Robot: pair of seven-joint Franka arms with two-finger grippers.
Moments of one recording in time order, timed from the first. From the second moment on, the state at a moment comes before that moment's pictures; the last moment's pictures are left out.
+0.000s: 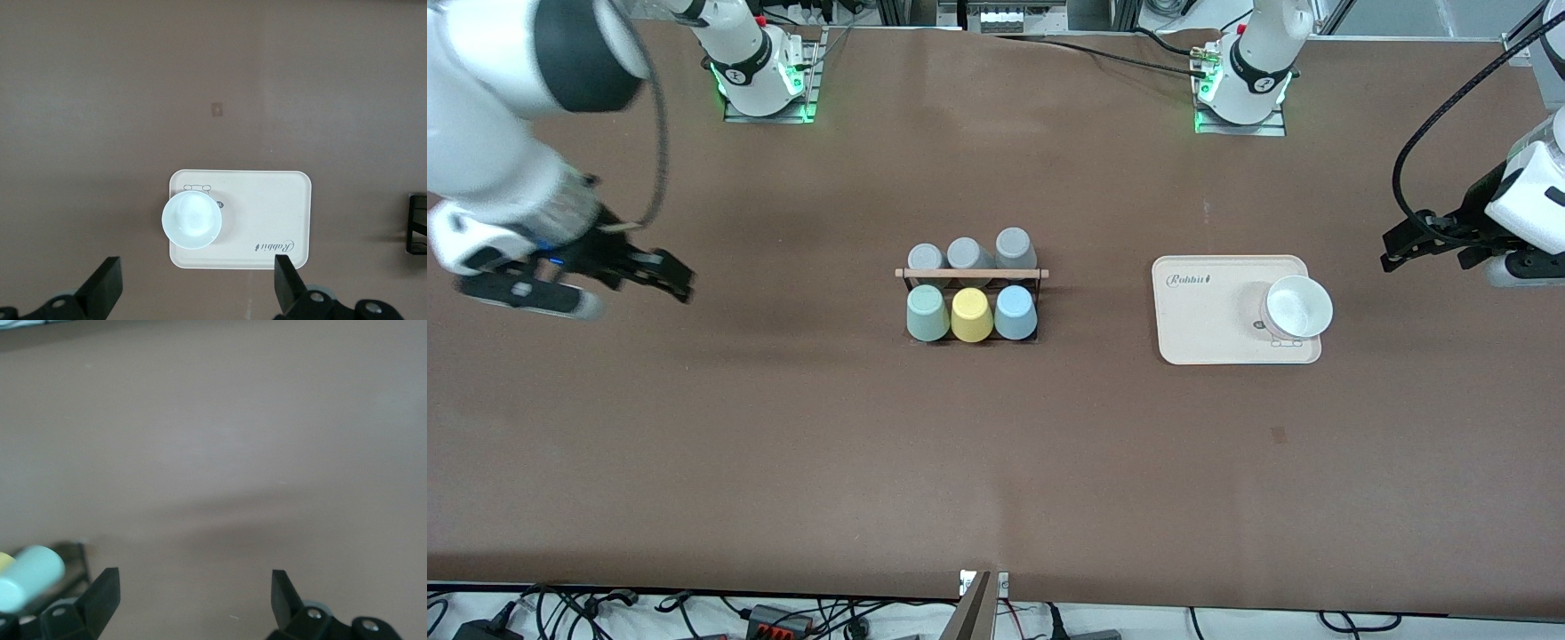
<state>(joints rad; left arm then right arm) 0.03 0.05 -0.05 -1.63 0.00 1.71 -0.07 0.08 0.10 0.04 -1.63 -0.04 1.80 0.28</state>
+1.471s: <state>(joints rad) 0.03 0.05 -0.05 -1.63 0.00 1.71 -0.07 -0.03 0.06 -0.02 -1.58 -0.05 1.57 0.03</state>
